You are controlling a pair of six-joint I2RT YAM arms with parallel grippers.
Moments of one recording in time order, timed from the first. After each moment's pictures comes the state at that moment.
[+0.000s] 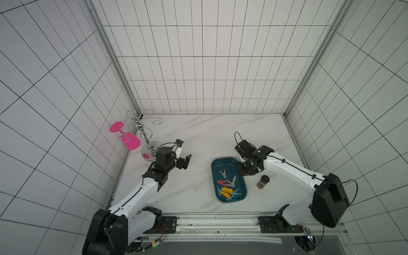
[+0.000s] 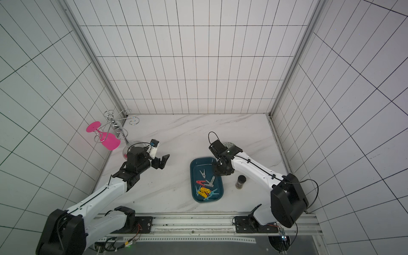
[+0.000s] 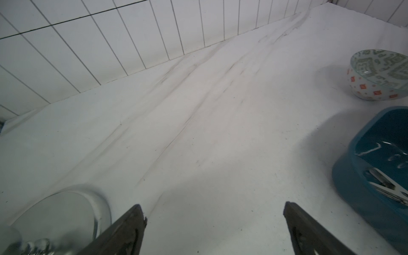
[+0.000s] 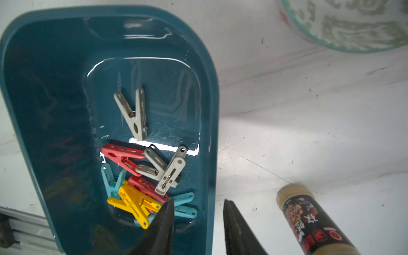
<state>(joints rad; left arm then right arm) -0.29 1.06 0.50 0.05 0.18 0.17 0.78 1.44 1.06 -0.97 -0.04 0.48</state>
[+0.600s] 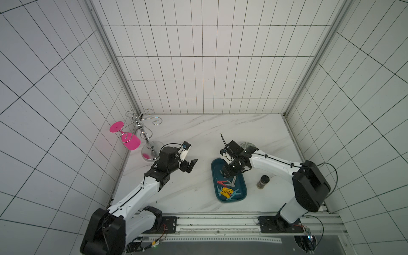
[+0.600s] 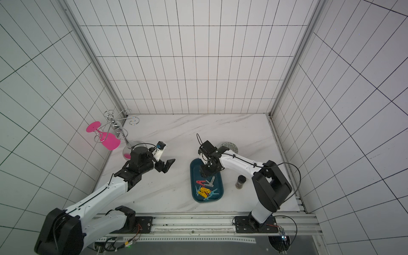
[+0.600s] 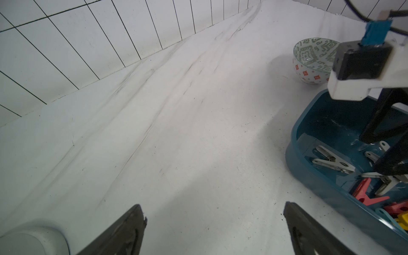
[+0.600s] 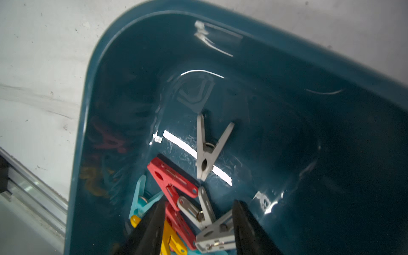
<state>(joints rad) -0.35 1.06 0.53 -0.01 0.25 0.21 0.83 1.66 1.09 -0.73 -0.20 0.19</state>
